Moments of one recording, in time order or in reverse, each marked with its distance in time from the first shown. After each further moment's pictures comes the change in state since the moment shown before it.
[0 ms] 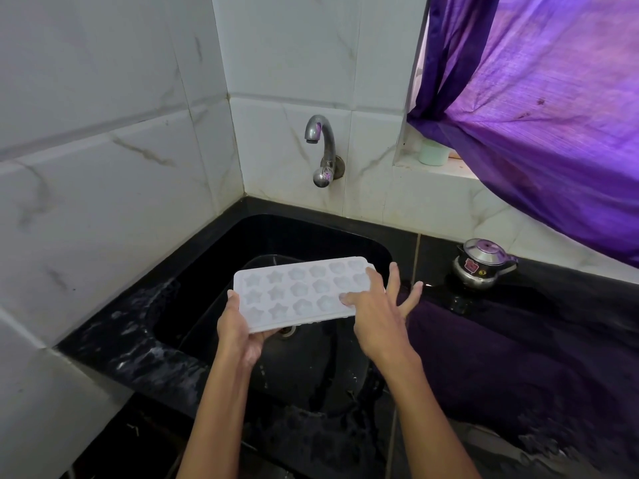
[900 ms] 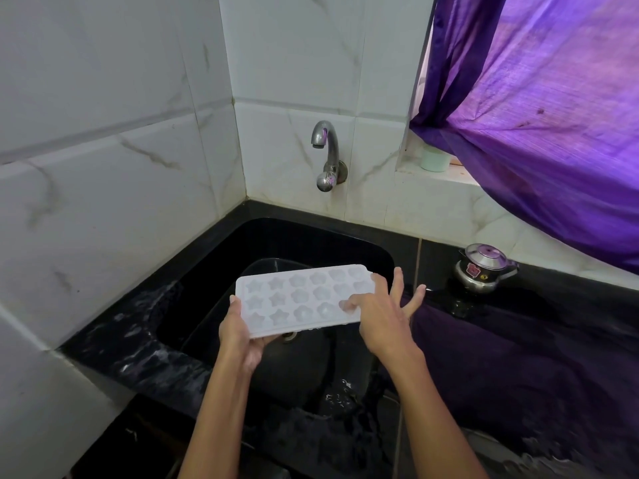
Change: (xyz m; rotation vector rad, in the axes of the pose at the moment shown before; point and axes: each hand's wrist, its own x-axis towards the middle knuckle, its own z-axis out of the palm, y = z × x) left_hand 0.004 0.003 -0.008 0.000 -0.014 -0.027; right_hand 0.005 -0.004 0.001 -0.025 -0.042 0.001
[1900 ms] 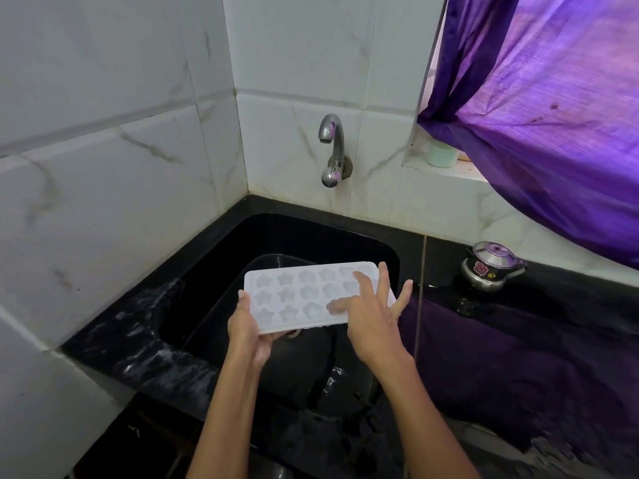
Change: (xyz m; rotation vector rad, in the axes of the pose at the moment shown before) left_hand 0.007 0.002 0.004 0.009 -0.008 -0.023; right_hand 0.000 -0.027 0.007 -0.038 0.006 -0.074
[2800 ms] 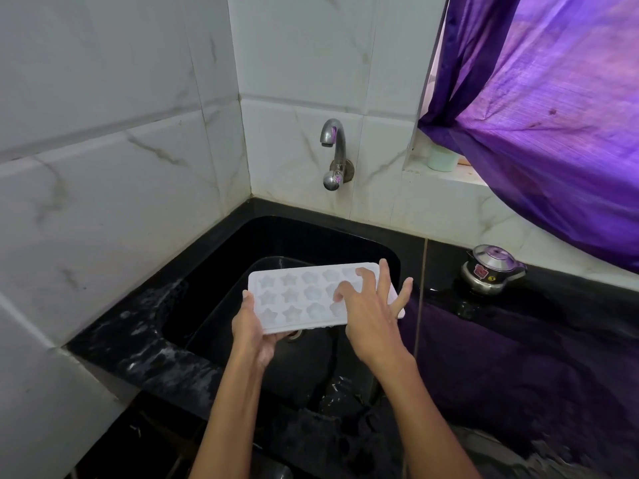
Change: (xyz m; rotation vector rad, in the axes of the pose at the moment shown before) left_hand -0.006 -0.002 0.002 0.012 0.008 0.010; right_hand -0.005 -0.005 -0.009 0.009 0.076 0.009
